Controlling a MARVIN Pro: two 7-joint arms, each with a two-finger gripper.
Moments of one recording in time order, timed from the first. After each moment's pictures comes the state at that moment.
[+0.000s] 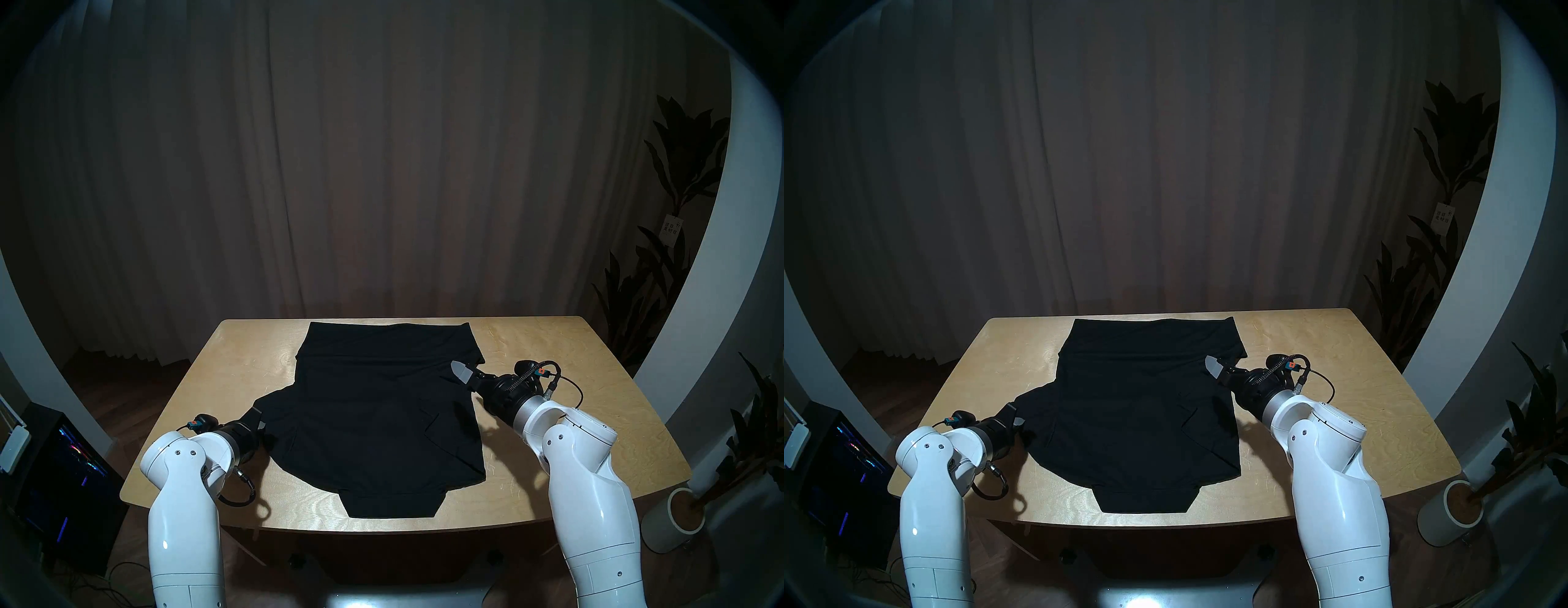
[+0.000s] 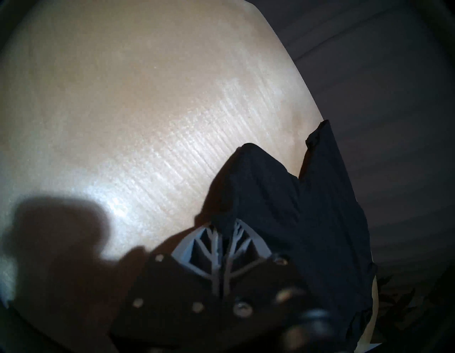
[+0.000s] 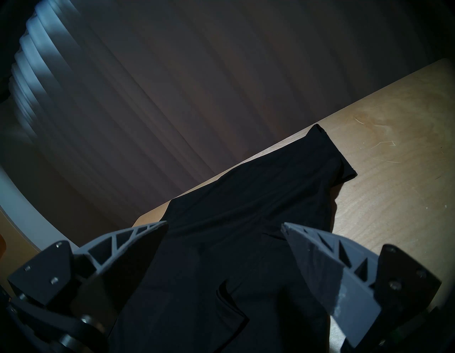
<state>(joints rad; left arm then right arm) 1.76 -1.59 -1.93 -1.83 -1.15 0.74 0.54 -1.70 -1.51 1.68 -1.79 0.64 0.59 0.25</state>
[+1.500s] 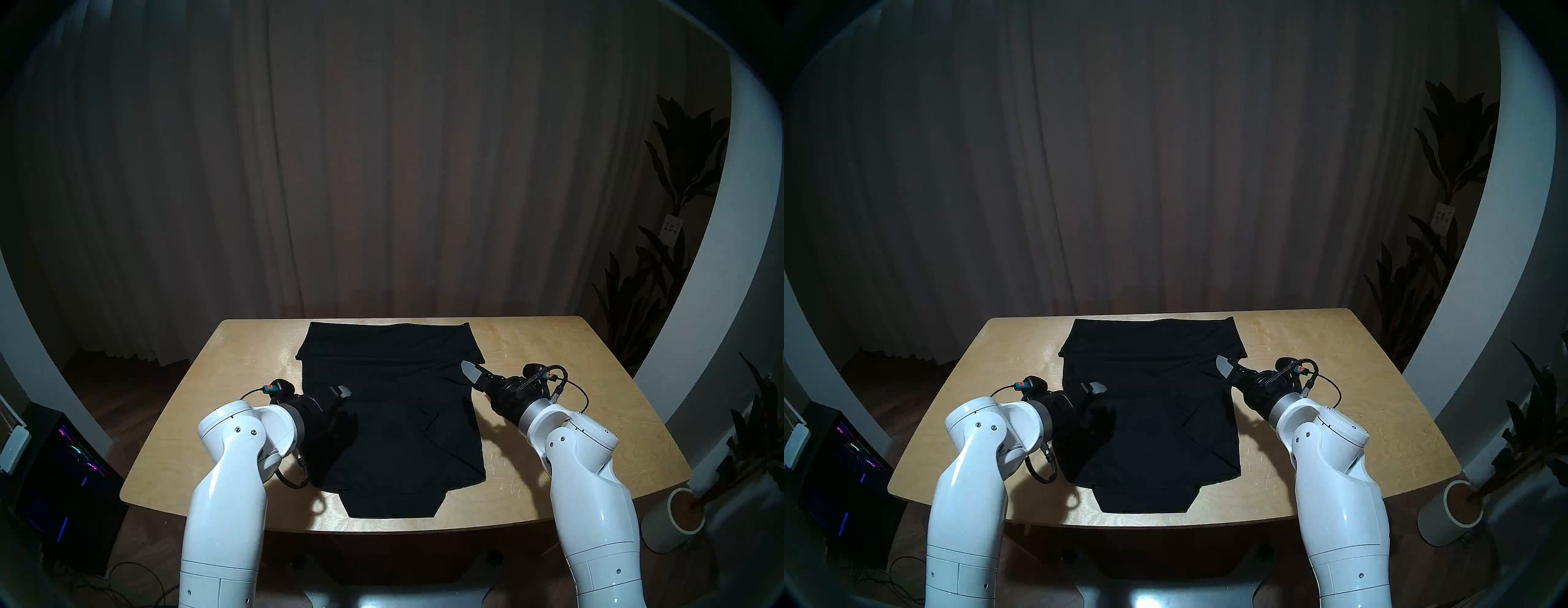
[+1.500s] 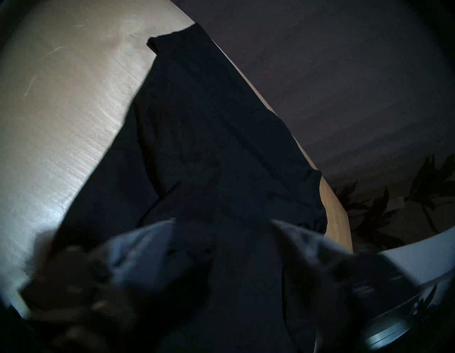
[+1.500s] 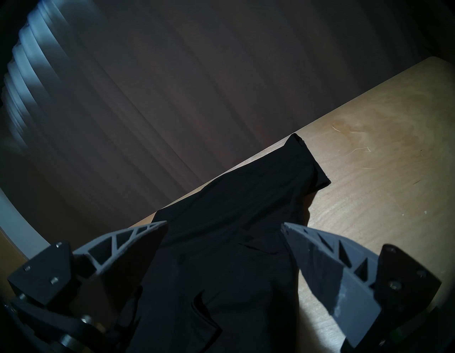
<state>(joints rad) 1.71 -1.54 -1.62 -1.88 -1.10 0.86 0.45 -1.69 -1.52 1.71 -1.73 0.62 0.52 0.27</state>
